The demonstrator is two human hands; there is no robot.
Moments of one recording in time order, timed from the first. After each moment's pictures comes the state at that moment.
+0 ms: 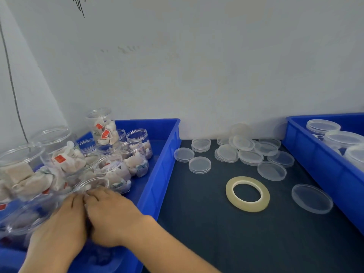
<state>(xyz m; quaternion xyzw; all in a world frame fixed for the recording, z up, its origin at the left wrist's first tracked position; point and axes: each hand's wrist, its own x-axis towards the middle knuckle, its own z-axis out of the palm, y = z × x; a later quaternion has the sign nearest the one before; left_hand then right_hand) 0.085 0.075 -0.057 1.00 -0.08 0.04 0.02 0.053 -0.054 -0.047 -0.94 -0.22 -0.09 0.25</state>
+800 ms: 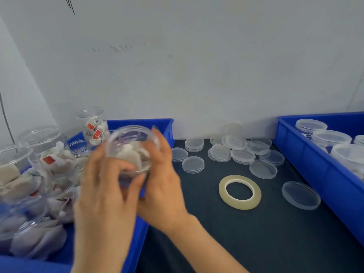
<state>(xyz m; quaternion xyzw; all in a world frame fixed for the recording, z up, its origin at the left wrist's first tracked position) 0.005 -0.024 -0.008 0.80 -0.27 0.41 0.34 0.016 -0.130 -0.037 -0.76 -0.12 -0.48 0.43</state>
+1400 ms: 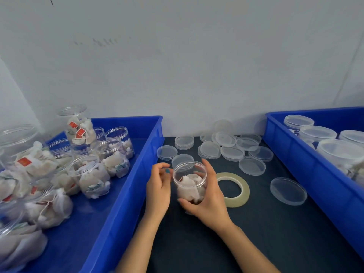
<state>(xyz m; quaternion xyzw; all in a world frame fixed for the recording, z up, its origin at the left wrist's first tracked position) 0.092 -0.140 -0.128 0.75 -0.25 0.04 0.61 -0.014 -0.255 -0.144 -0.80 0.07 -0.33 0.49</state>
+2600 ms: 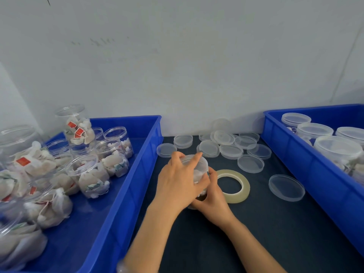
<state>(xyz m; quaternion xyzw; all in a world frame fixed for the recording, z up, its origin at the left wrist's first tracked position) 0.051 -0.160 -0.067 0.89 -0.41 0.12 0.15 -0.014 -0.270 -0.157 -0.76 0.06 -0.27 0.58</state>
